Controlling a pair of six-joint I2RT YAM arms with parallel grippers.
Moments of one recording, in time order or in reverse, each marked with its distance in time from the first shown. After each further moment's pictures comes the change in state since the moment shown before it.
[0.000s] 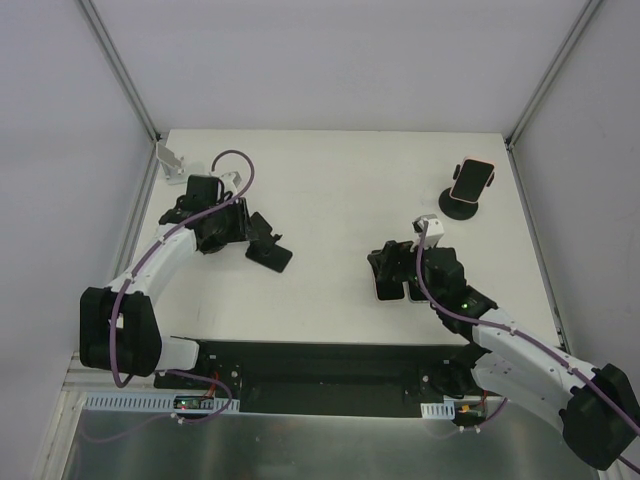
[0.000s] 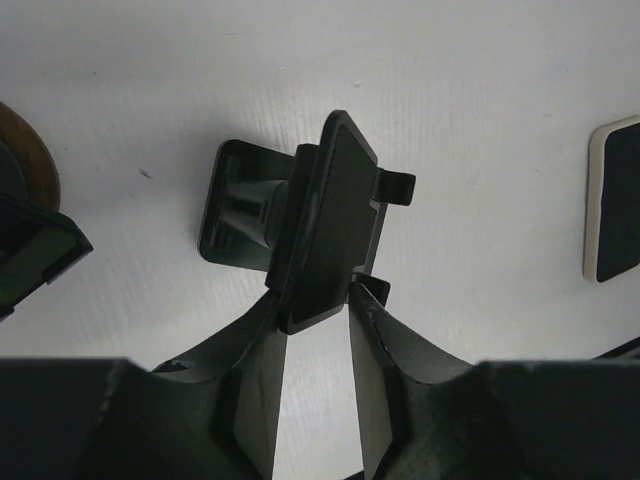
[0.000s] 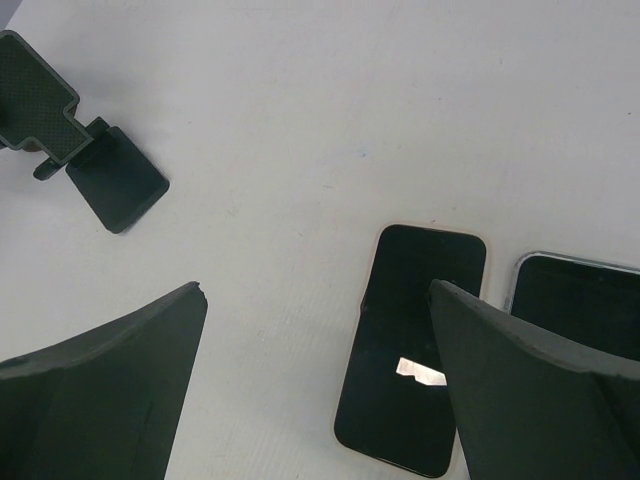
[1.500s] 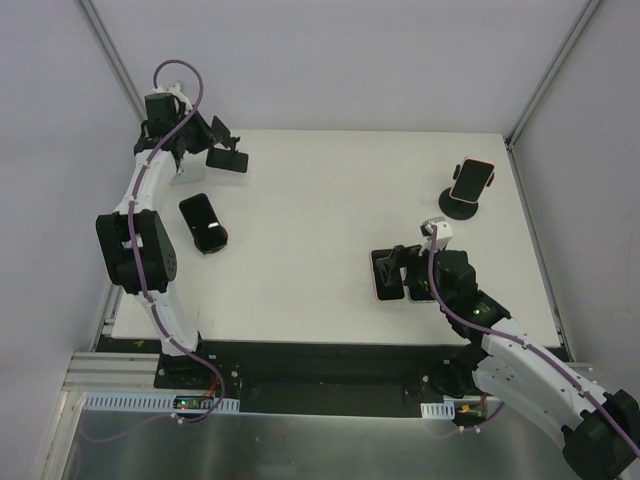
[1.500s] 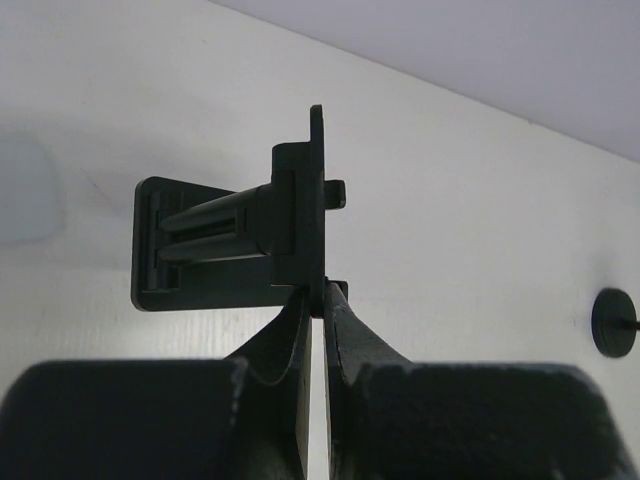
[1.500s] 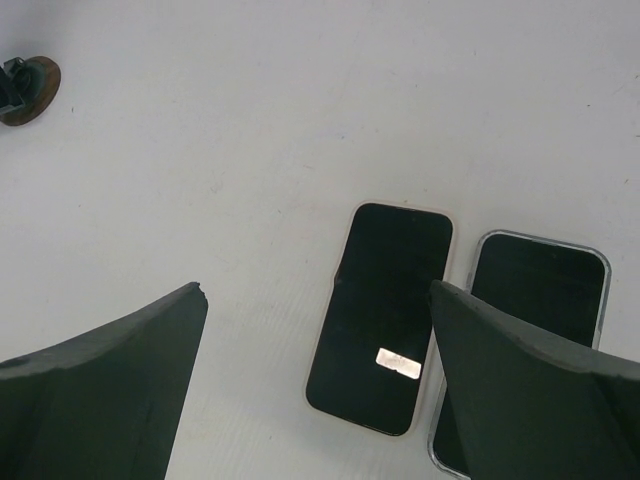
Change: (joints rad) left arm 0.233 0.513 0.717 0.162 0.029 -0.143; right arm -0.055 -0.130 0.004 -0.150 -0.049 -0.063
